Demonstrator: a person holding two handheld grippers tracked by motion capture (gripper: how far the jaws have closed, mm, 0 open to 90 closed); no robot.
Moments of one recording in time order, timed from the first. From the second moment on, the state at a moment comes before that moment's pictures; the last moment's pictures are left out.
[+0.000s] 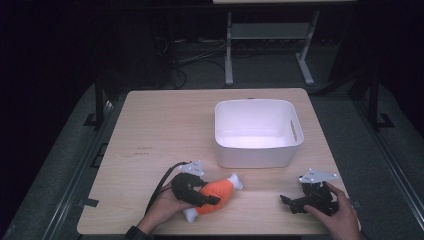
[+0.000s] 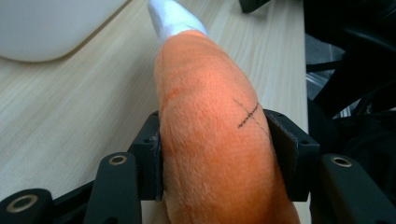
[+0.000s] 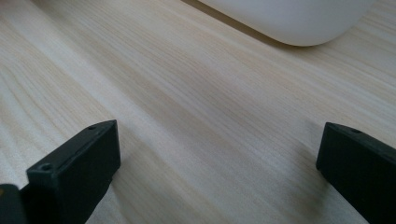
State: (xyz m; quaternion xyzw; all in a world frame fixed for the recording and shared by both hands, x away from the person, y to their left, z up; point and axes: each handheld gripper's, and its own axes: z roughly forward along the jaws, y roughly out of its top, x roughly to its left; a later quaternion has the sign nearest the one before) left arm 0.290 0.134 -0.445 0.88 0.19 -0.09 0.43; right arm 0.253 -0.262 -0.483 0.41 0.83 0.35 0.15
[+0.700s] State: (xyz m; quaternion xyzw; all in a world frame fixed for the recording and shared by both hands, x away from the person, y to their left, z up) left arm 0.292 0.147 -0.418 0.89 0.15 -0.08 0.43; right arm 0.253 -0.262 -0.483 0.41 0.83 0.35 0.15
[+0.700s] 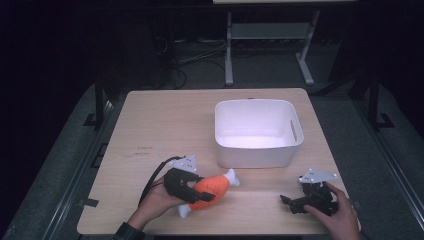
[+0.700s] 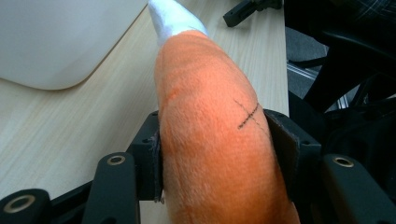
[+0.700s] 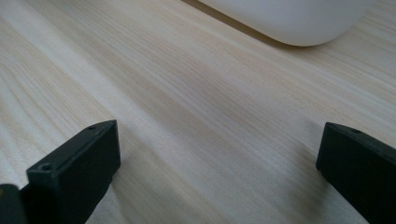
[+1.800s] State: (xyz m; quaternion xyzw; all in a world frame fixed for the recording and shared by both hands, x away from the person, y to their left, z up) left arm 0.304 0.139 -0.367 0.88 0.09 -0.06 0.46; right arm 0.252 -0.262 -0.483 0.41 0.83 0.35 0.15
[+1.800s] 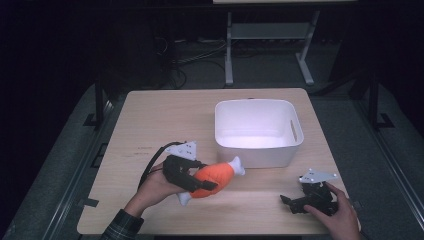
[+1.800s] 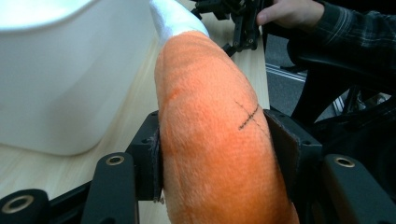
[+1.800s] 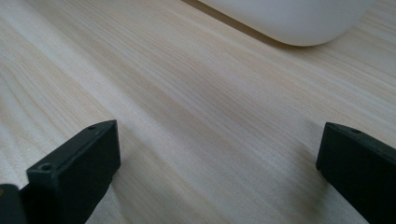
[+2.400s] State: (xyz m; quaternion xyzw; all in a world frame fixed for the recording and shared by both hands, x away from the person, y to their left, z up) left arm 0.319 0.127 -0.330 0.88 0.07 -0.05 0.46; right arm 0.252 -0.262 -0.483 0.41 0.83 0.35 0.15
